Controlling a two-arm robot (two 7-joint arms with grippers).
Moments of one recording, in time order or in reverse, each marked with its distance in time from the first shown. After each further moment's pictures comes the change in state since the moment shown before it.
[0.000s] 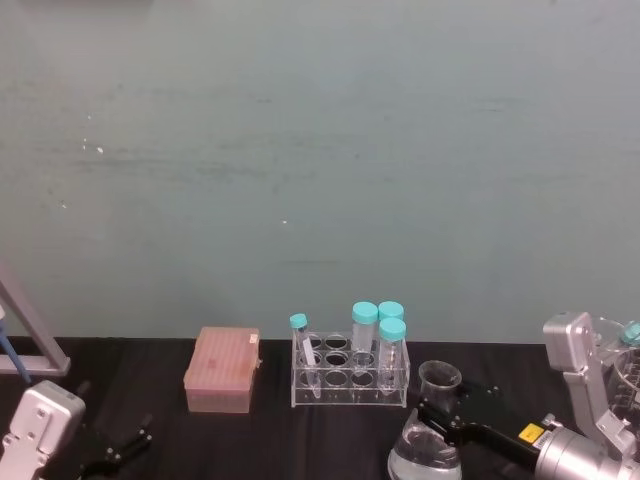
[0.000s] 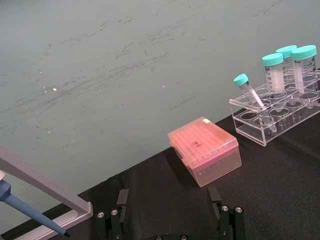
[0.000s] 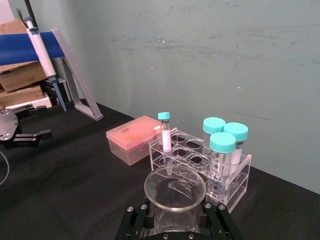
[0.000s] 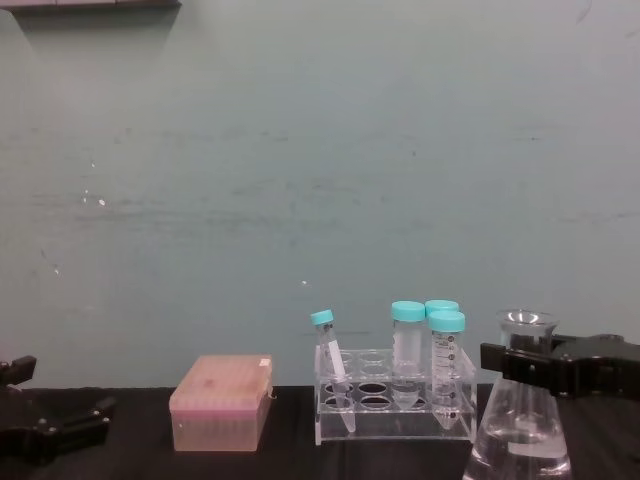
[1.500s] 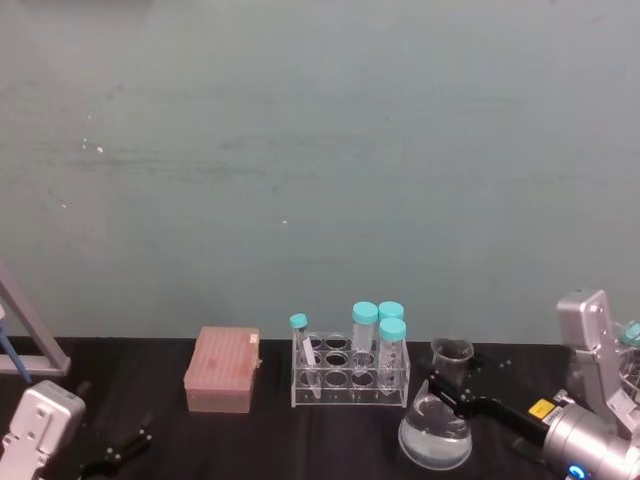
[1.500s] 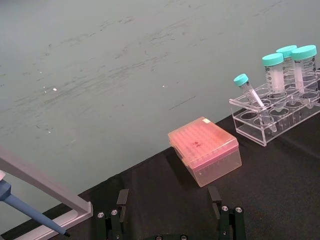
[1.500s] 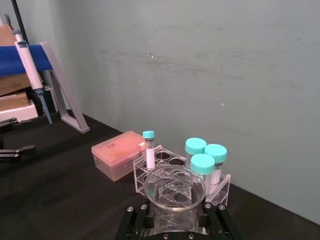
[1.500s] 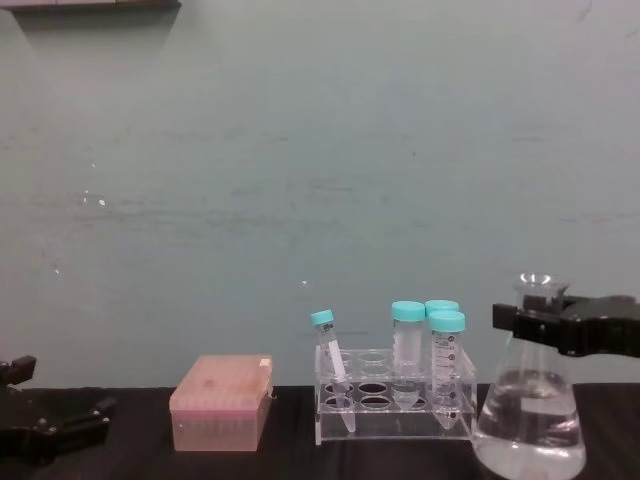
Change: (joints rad) left arm 0.000 0.000 0.000 0.000 0.000 0.000 0.000; right arm 0.009 -0.016 0.056 -0.019 -0.046 -0.007 -0.016
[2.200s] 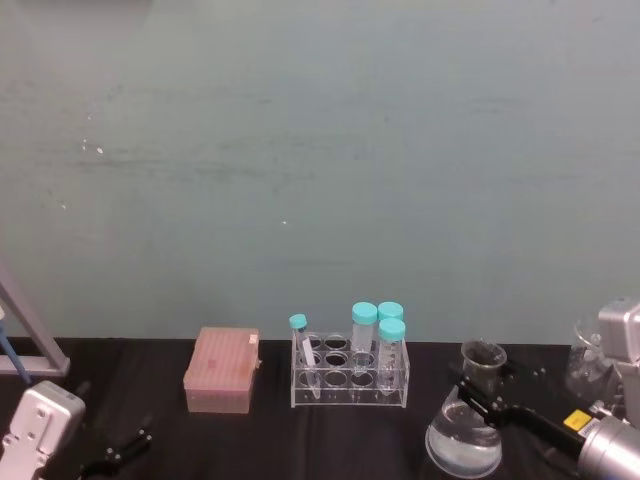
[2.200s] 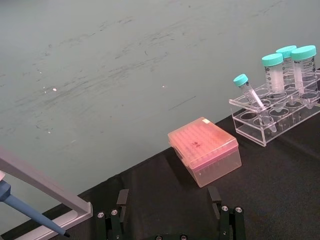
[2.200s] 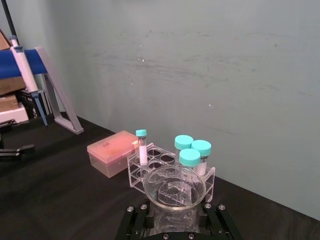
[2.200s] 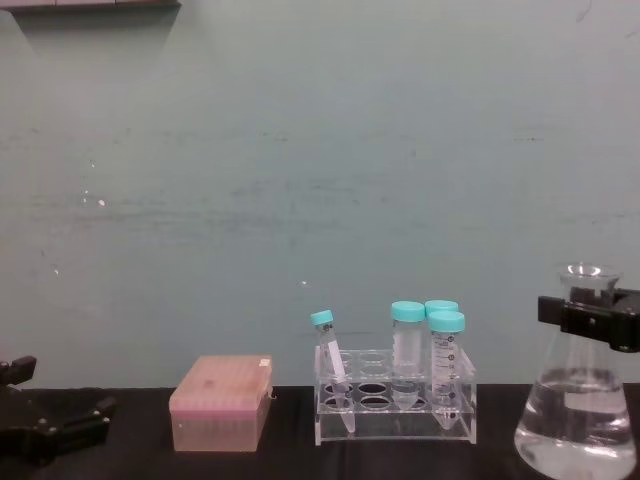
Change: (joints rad) left arm 0.000 0.000 0.000 0.000 0.000 0.000 0.000; right arm -0.120 0.036 0.096 -0.145 -0.009 0.041 -0.020
